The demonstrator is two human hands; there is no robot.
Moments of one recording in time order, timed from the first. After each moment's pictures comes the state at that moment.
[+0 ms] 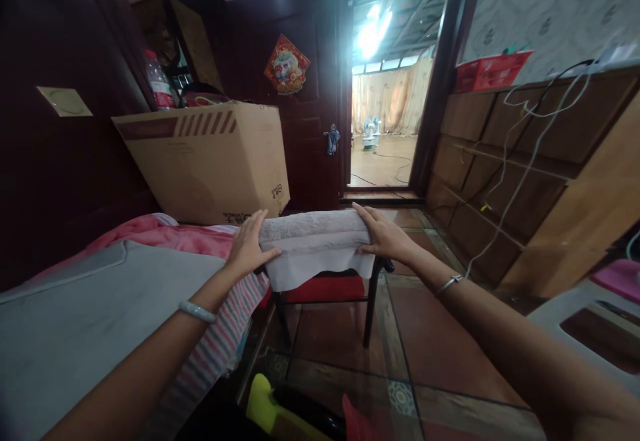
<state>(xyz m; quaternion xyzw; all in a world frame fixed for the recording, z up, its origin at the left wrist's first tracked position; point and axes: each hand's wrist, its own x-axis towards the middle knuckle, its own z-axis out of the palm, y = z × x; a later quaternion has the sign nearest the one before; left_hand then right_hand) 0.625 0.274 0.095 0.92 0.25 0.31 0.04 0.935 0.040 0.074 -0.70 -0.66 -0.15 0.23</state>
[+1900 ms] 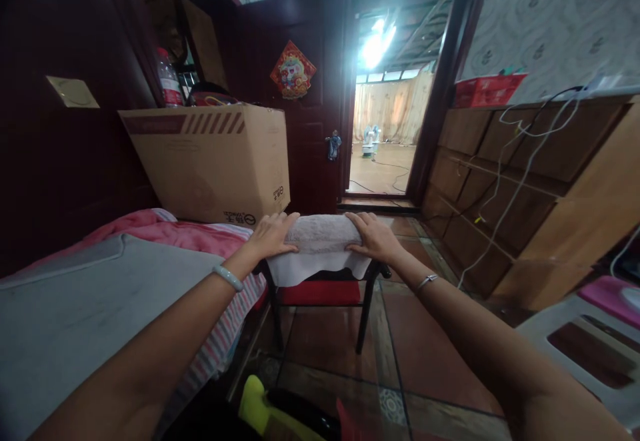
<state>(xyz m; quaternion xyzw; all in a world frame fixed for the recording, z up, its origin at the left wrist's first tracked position) 0.665 0.263 0.129 0.97 0.16 0.13 -0.13 0.922 0.064 0.076 -0.67 -0.66 -0.28 0.18</state>
